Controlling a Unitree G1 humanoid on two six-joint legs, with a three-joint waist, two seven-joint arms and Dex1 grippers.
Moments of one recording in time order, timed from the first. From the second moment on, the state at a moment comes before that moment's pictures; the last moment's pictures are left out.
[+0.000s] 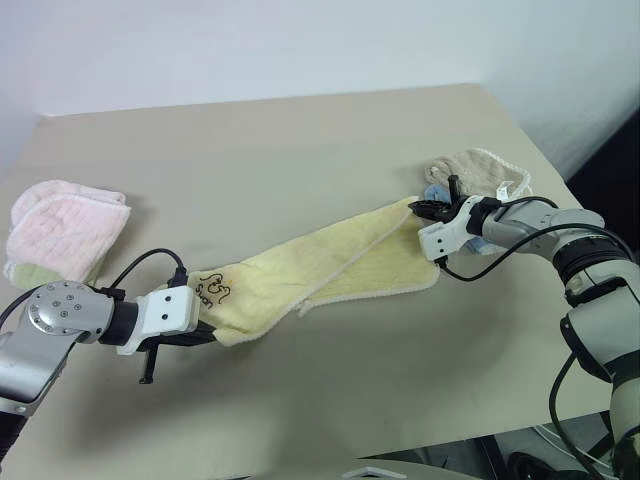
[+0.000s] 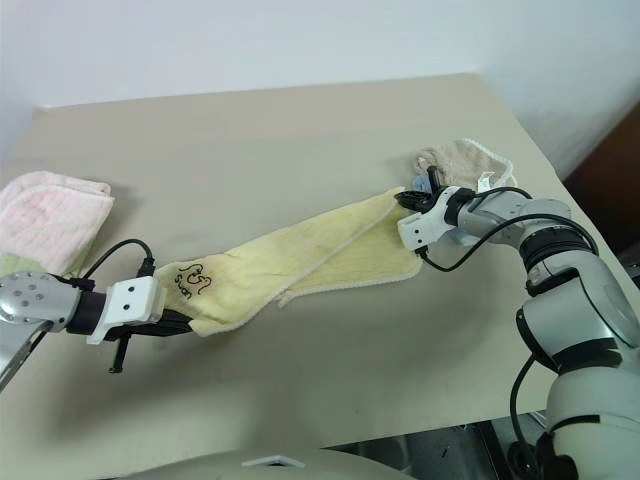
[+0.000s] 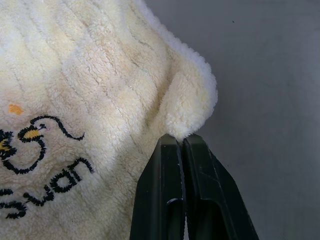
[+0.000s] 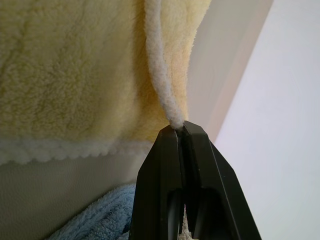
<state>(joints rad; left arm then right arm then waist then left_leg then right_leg) -0.22 0.95 0.03 -0.09 -0.28 0.19 -1.17 -1.07 -0.79 0.57 1.14 -0.86 -0.85 0.07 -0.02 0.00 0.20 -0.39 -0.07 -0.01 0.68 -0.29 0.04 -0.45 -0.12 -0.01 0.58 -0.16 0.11</state>
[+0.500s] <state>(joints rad) -0.61 0.77 0.13 0.28 -0.27 0.23 -0.91 -1.05 -0.81 0.27 0.96 -0.44 -0.68 0.48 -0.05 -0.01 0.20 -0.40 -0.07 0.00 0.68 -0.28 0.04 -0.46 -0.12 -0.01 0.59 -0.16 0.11</state>
